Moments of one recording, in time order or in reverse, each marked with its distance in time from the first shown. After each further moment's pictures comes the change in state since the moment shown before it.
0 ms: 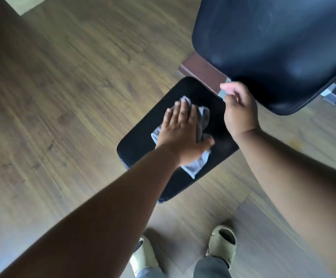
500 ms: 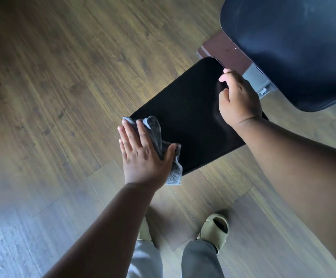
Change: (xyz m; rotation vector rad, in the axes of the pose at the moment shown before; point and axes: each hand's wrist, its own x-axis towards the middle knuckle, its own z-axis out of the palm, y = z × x) left_hand -0.114 -0.032 0.056 -0.241 0.357 -0.597; right_hand 0.017 0.029 0.024 -0.694 -0.273 -0.333
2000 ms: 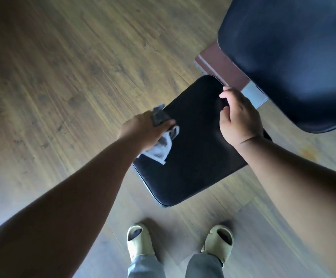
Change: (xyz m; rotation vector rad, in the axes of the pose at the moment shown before) left_hand 0.141 0.026 -0.035 0.085 -0.351 0.070; right_hand 0.003 0.001 0.003 0.027 0.043 -0.024
